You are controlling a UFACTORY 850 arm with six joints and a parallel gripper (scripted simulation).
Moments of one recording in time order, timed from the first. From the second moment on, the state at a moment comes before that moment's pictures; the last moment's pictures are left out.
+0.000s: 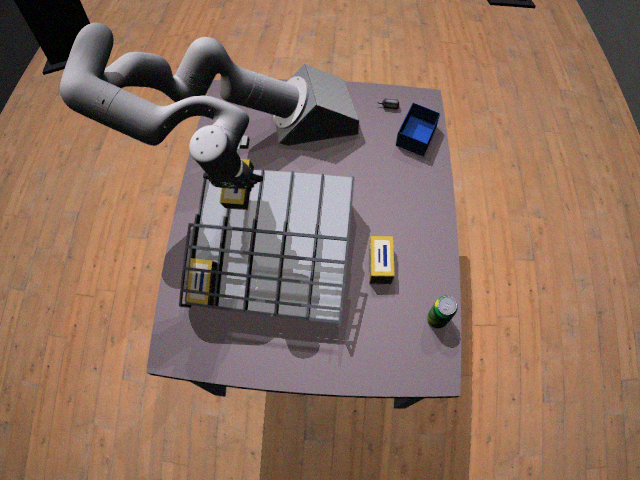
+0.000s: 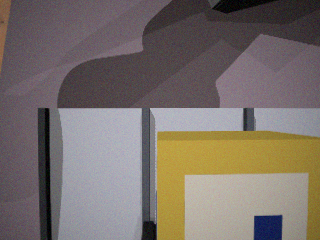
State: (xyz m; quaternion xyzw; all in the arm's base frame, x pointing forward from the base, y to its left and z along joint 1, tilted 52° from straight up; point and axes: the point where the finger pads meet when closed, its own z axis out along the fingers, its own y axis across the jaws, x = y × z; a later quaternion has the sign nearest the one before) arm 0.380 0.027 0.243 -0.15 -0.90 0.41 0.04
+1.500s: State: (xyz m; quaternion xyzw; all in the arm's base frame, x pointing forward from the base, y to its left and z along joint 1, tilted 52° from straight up) arm 0.370 -0.010 0.211 -0.15 -0.90 0.41 0.04
